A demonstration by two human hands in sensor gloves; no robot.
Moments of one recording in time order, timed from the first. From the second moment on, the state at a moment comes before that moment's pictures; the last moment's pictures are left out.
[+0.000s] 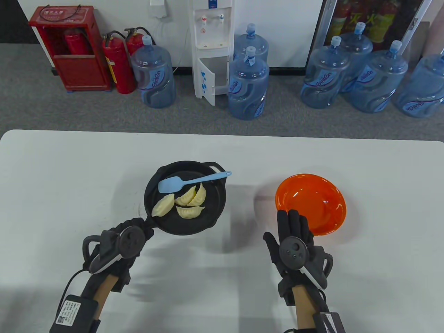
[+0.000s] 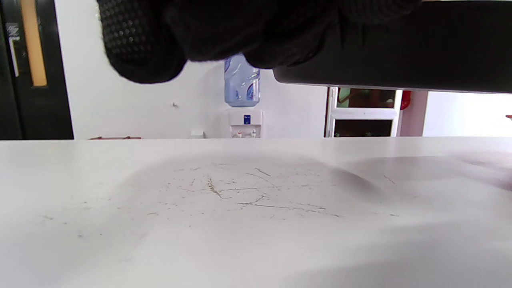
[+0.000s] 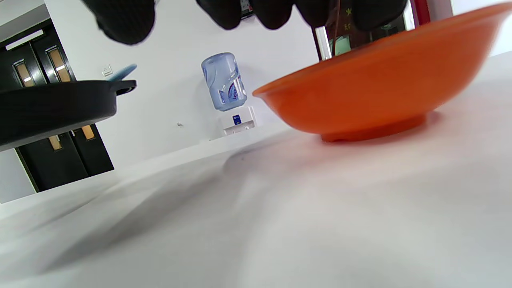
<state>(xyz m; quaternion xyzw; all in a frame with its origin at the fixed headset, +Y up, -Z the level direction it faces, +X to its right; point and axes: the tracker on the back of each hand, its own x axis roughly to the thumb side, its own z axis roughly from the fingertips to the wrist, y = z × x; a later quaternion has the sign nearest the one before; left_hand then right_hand) -0.265 -0.704 -0.295 0.05 -0.08 0.00 1.00 0.164 -0.724 -0.274 0.00 -0.06 0.99 0.16</state>
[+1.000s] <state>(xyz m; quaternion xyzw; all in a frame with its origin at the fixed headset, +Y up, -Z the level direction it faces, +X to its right) -0.245 -0.757 -0.290 -0.06 -0.27 -0.01 0.96 0.175 -0.724 -0.274 -0.02 -0.06 0.98 0.16</state>
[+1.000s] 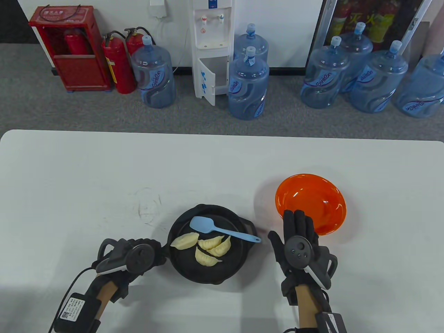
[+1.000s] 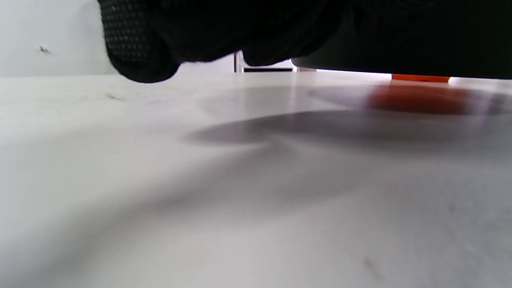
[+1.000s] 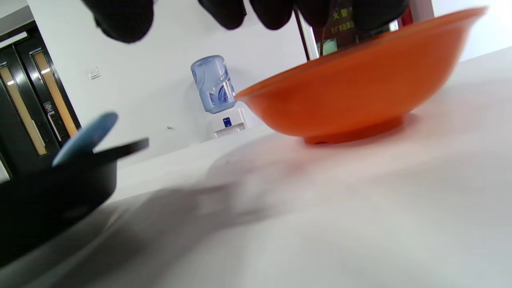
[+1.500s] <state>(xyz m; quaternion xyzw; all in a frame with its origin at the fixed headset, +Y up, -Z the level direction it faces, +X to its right) -0.239 -0.769 -0.291 -0.10 -0.26 -0.03 0.96 0.162 -0.725 -0.278 0.00 -0.05 0.99 0.15</state>
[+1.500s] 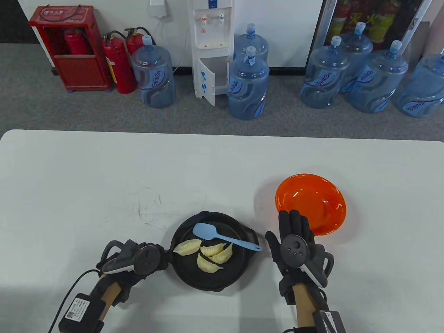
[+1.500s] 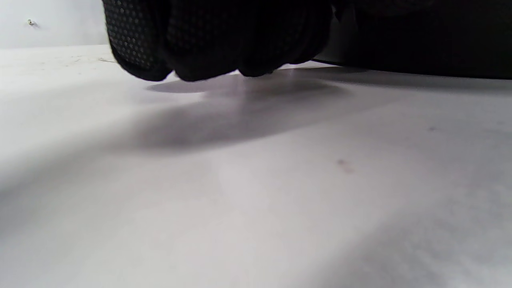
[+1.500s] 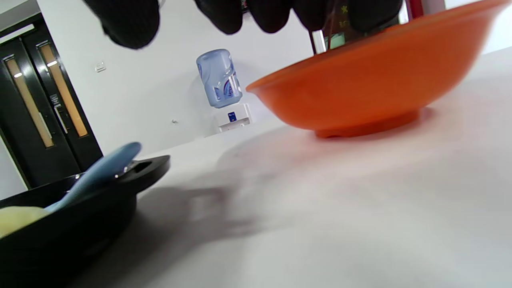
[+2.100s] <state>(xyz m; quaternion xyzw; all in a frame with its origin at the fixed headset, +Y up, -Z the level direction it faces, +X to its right) -0.237 -0.767 -0.290 -0.11 -0.26 -0.06 0.96 0.090 -0.727 -0.279 0.12 -0.03 0.99 0.03</state>
